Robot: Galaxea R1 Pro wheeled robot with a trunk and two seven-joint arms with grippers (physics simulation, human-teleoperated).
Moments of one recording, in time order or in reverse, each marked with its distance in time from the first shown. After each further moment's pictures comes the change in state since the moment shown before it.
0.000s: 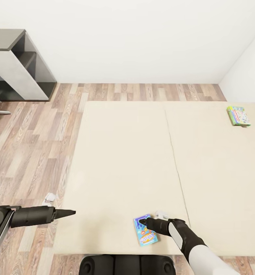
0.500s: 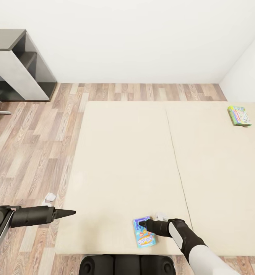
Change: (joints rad) left arm 0.000 0.000 0.000 0.000 0.000 0.000 0.000; right arm 0.000 0.000 -0.002 0.000 0.000 0.068 -0.002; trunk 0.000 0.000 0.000
